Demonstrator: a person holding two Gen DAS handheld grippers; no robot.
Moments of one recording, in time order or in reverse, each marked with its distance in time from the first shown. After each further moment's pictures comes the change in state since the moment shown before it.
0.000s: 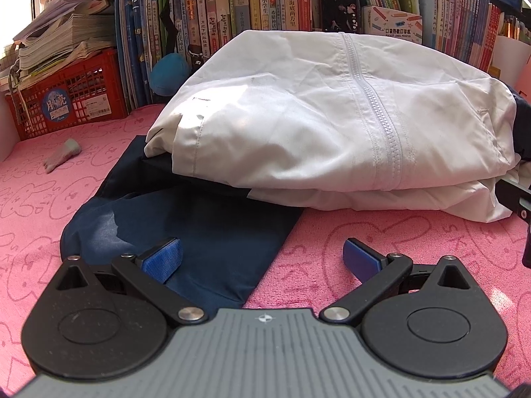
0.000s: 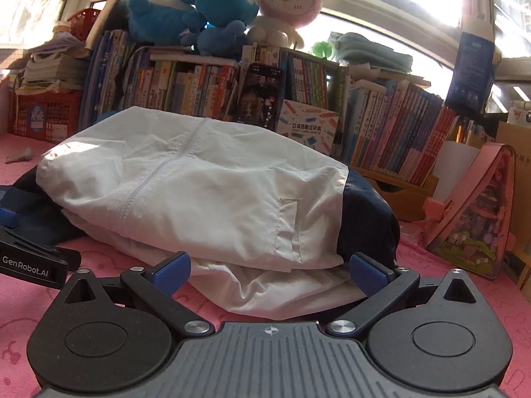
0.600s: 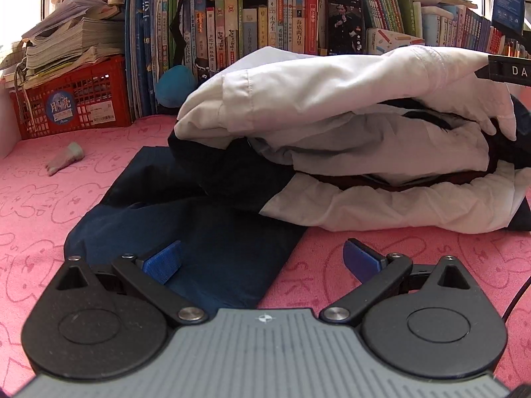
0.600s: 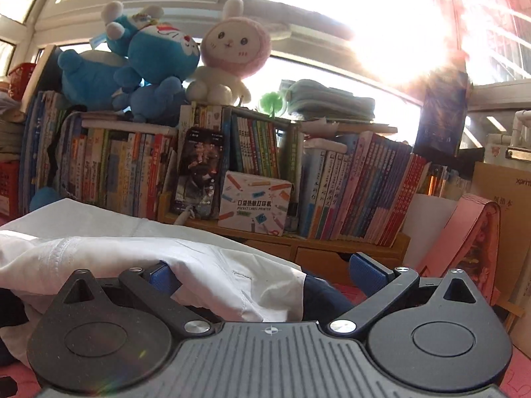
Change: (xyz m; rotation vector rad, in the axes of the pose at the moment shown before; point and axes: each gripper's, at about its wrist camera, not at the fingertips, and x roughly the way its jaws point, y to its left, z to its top) left arm -0.013 0.011 0.009 -0.032 -0.111 -0.012; right arm 0.057 -0.060 0.077 0.129 -0.133 -0.099
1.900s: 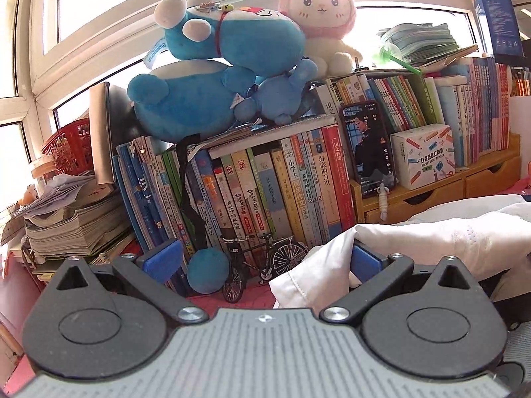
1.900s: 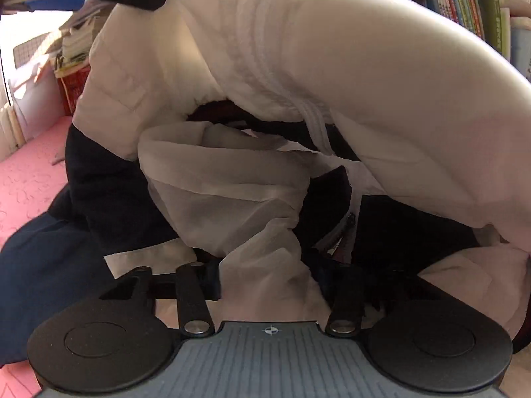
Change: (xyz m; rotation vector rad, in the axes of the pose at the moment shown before) left arm 0.020 0.021 0.150 0.235 -0.241 0.072; right arm 0.061 0.125 -0.032 -0.025 0.460 0.553
